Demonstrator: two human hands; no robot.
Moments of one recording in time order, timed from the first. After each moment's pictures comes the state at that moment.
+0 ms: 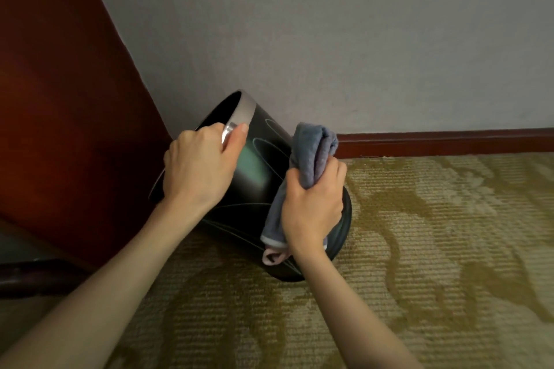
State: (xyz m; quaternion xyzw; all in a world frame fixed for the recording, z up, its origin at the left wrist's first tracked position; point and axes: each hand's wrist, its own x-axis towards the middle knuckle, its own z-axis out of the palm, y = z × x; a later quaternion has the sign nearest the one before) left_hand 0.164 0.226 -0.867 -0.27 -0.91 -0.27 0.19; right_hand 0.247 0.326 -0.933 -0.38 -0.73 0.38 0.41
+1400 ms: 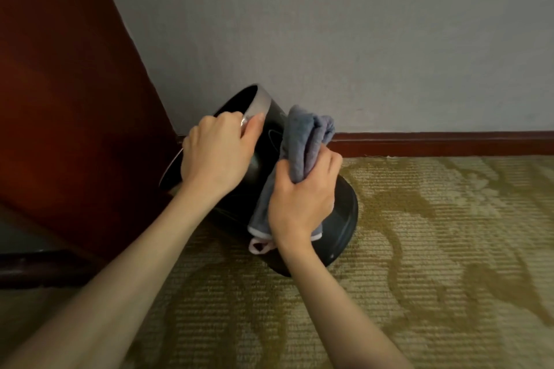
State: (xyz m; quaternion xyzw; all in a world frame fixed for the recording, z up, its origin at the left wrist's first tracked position) left_hand 0.162 0.243 -0.863 -0.27 -0.91 -0.28 0.17; right_hand 0.238 0.306 -0.917 -0.35 -0.72 0.39 0.45
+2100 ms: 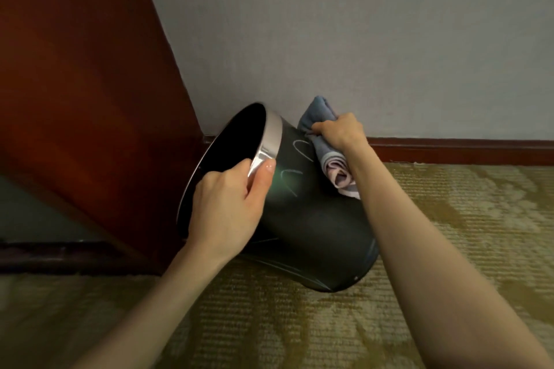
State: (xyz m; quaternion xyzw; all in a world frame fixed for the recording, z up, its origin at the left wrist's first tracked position) left_hand 0.202 0.186 -0.876 -0.29 -0.88 -0.37 0.11; right_hand 0.153 0.407 -0.895 -0.36 -0.82 0.44 0.06
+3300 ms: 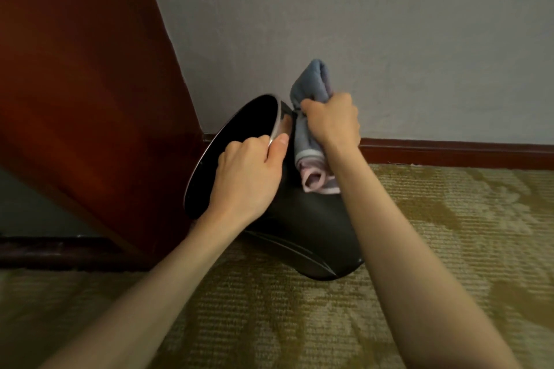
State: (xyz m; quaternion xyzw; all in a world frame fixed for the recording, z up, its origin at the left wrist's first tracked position) left_hand 0.186 0.219 -0.866 -0.28 -0.88 -0.38 0.11; right_hand 0.166 0.364 -0.858 -0.34 -0.79 0.47 0.21
